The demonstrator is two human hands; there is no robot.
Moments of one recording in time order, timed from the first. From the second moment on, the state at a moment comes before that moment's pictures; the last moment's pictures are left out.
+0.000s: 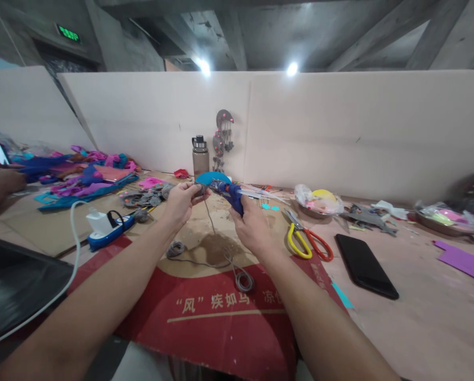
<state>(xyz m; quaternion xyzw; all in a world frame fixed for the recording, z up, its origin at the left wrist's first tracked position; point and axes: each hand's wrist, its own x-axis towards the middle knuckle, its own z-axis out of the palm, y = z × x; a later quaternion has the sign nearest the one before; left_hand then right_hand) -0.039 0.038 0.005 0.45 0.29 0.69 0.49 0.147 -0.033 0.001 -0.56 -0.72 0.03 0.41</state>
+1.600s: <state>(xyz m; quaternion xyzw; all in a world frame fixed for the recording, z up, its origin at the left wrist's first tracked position) 0.002 -0.003 0.001 0.51 0.25 0.63 0.53 0.123 -0.020 -0.006 -0.45 -0.52 0.32 0.65</state>
